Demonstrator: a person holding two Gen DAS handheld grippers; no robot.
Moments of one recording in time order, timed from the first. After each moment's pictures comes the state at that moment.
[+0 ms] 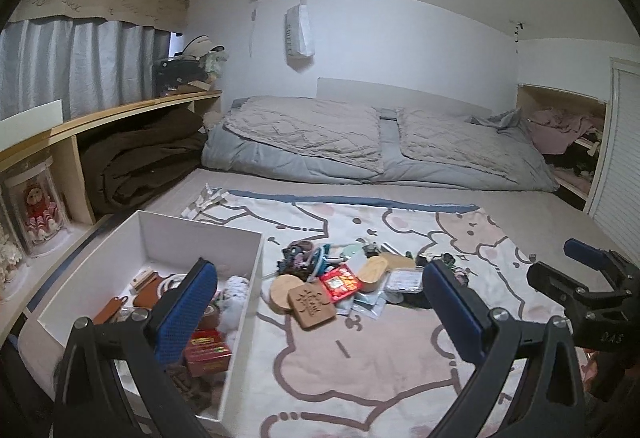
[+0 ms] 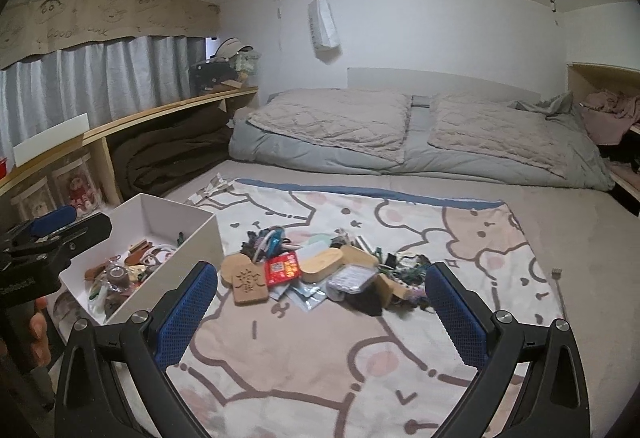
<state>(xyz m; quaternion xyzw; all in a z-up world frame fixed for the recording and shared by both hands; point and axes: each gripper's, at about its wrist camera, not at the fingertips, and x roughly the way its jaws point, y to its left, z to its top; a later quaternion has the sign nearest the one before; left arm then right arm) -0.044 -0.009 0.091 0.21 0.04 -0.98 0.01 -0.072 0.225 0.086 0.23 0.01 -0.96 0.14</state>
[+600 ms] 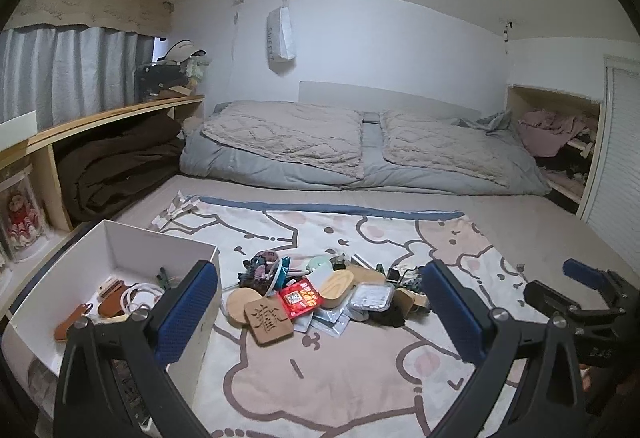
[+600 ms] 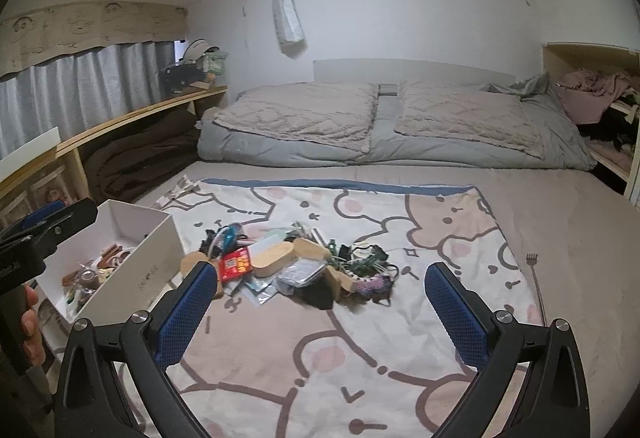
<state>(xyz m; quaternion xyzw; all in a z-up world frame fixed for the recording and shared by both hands) -0.080 0.047 0.093 0.20 0.03 -0.98 0.00 -0.096 0.285 0.074 0.24 -0.02 -0.96 0.11</state>
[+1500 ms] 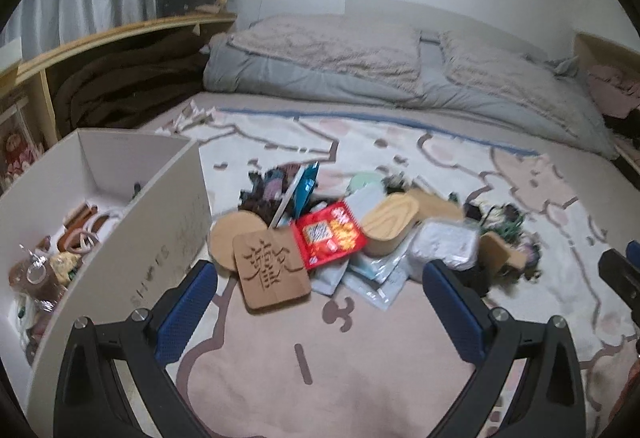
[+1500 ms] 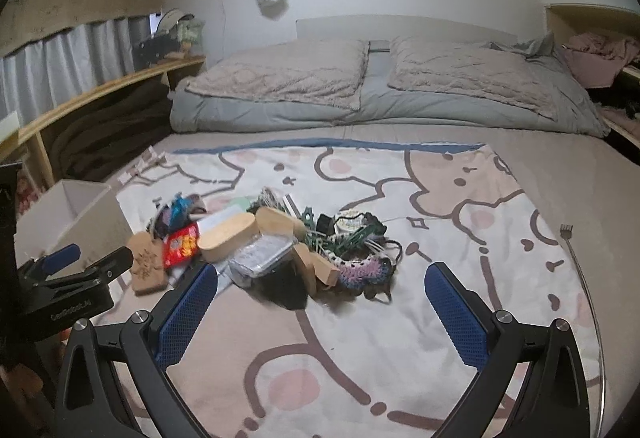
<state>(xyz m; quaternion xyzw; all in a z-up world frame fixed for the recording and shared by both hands) -0.200 0.052 -0.053 0.32 0.04 -0.94 0.10 -0.194 0.288 -0.022 0.29 -0.02 -0.95 0.10</state>
